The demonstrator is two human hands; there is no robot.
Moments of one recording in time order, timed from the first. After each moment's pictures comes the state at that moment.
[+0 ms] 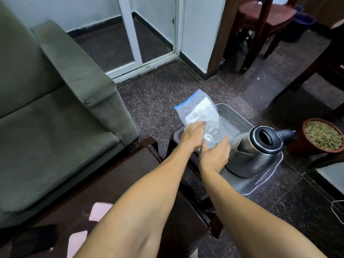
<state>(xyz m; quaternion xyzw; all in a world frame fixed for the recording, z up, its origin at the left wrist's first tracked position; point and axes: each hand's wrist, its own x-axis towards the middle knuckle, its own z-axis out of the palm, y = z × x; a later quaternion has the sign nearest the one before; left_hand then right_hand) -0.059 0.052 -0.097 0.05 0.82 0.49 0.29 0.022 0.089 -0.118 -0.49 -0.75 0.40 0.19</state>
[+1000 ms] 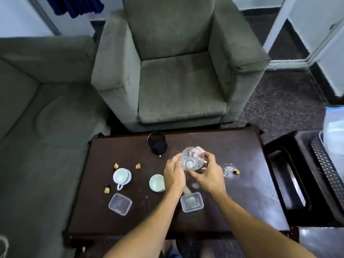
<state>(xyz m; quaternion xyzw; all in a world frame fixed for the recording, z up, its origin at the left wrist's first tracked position) 0.209 -0.368 -0.137 -0.40 0.67 0.62 -0.01 0.174 -0.248 -0.160 0.02 -0.86 0.49 -0.14</state>
